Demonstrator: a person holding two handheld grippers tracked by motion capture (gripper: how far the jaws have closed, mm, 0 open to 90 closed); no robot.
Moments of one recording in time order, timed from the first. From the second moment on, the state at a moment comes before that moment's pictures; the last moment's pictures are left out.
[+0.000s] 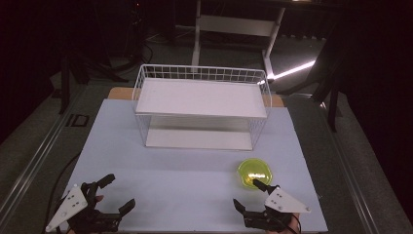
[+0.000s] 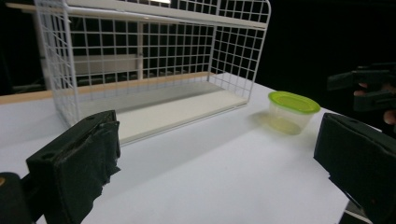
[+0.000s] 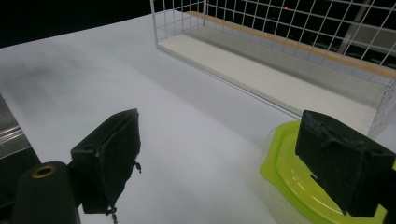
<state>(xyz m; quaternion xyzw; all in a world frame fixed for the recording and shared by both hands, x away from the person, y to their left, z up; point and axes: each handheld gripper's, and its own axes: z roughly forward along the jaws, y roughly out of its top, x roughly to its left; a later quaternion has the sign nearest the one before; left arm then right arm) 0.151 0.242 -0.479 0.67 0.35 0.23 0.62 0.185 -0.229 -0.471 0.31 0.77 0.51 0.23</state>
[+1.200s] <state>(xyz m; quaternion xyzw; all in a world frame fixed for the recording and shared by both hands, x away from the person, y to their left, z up) 0.155 0.234 -0.483 0.68 0.34 0.20 0.62 0.202 -0.230 -0.396 0.28 0.73 0.57 0.25</state>
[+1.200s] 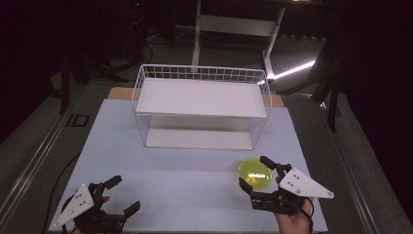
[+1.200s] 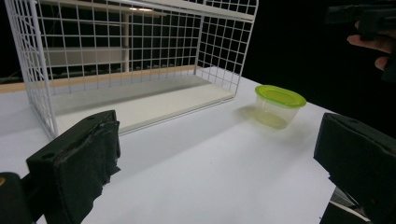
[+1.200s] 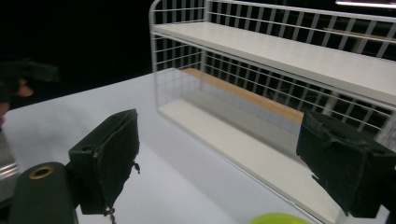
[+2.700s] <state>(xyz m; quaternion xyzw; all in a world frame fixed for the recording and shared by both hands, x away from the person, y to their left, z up) 0.157 0.232 -0.485 0.68 0.34 0.19 0.62 0.250 -0.324 -0.492 0.50 0.73 0.39 0.25</state>
